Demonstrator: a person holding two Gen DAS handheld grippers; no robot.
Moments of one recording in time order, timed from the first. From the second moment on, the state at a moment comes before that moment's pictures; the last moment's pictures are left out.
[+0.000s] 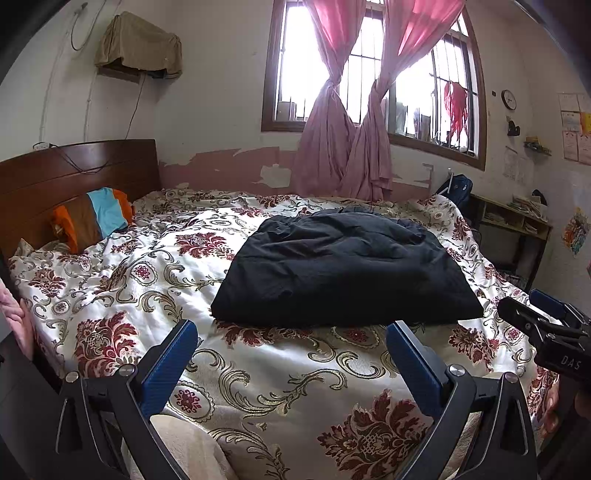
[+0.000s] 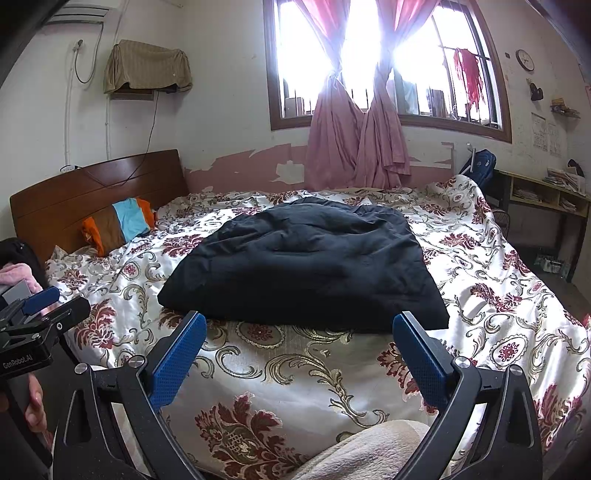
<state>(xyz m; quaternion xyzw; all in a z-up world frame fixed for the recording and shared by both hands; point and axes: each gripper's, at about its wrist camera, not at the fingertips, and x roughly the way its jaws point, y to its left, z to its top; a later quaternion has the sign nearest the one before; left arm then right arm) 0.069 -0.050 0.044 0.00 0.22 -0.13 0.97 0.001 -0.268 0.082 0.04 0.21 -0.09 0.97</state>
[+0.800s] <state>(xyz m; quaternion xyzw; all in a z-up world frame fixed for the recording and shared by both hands) 0.070 -0.048 0.041 0.00 0.23 -0.14 0.96 0.001 -0.266 0.082 0.04 0.22 -0.09 0.97</state>
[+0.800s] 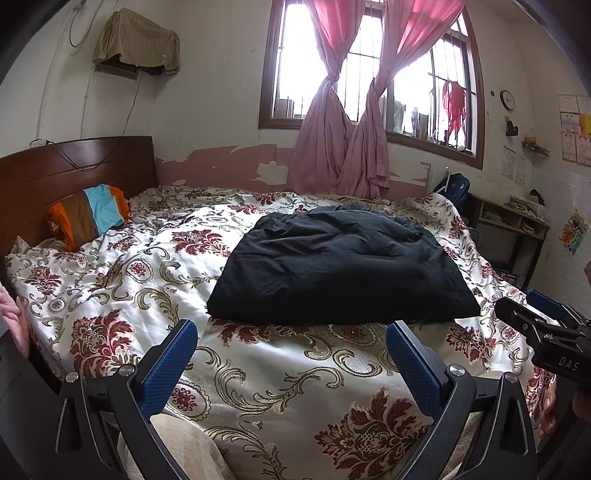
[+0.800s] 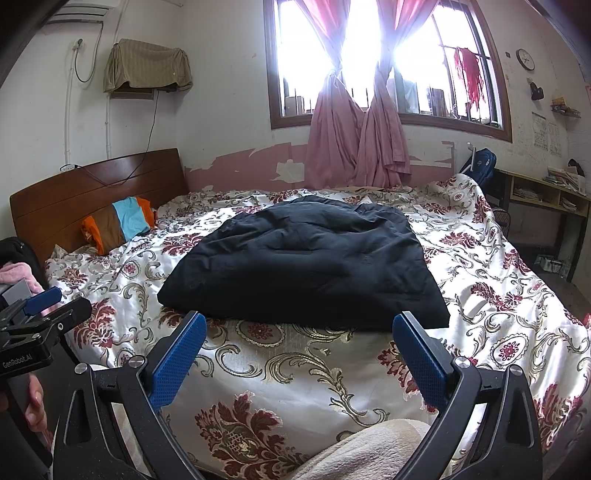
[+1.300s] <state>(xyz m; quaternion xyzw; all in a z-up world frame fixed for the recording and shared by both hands) 0.080 -0.046 0.035 -0.01 0.25 -0.09 0.96 0.003 -0.264 0.078 0.04 0.22 -0.08 0.97</state>
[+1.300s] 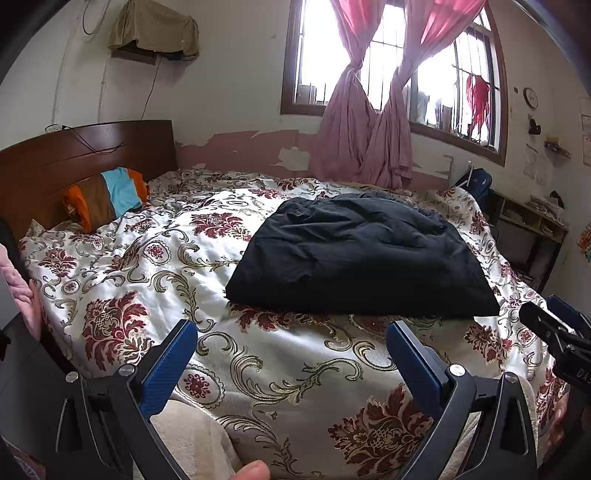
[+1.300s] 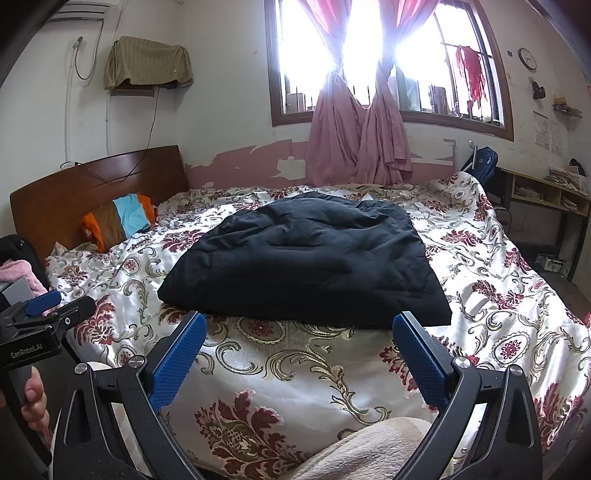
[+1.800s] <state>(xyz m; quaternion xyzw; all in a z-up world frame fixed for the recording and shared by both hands) 0.078 -0.049 0.035 -0.01 0.25 -0.10 0.96 0.003 -0.266 0.077 0.04 0.23 -0.09 0.97</state>
